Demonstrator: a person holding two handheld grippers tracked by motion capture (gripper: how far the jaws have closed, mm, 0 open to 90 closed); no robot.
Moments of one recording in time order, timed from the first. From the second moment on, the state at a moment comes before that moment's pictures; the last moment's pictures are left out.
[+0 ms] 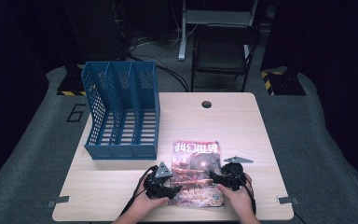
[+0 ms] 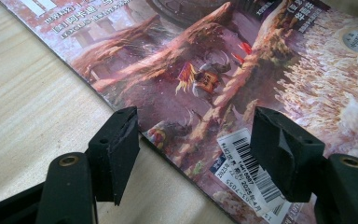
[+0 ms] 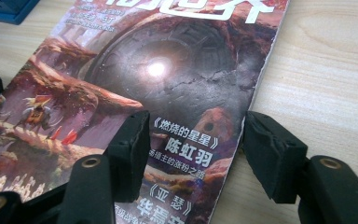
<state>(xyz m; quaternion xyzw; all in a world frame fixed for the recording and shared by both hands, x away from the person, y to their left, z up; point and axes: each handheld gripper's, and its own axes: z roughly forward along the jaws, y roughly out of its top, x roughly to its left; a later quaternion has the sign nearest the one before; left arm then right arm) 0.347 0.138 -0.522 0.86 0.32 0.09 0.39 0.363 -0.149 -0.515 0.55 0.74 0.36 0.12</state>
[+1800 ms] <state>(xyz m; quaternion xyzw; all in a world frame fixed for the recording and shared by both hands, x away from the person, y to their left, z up) 0.333 0.125 -0.528 0.86 0.29 0.08 0.42 0.364 -0.158 -0.518 0.58 0.71 0.38 0.14</state>
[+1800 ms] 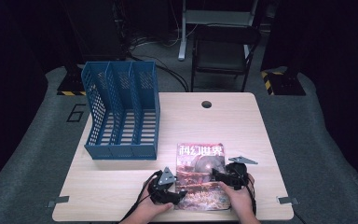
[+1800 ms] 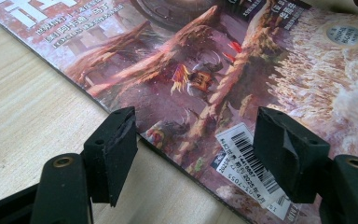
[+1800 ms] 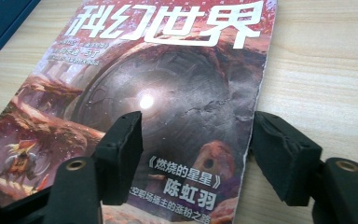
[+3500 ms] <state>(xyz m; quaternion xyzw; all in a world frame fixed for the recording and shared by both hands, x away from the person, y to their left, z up) 0.334 0.126 -0.528 0.86 0.29 0.09 0.42 0.360 -0.168 -0.497 0.57 0.66 0.48 0.06</state>
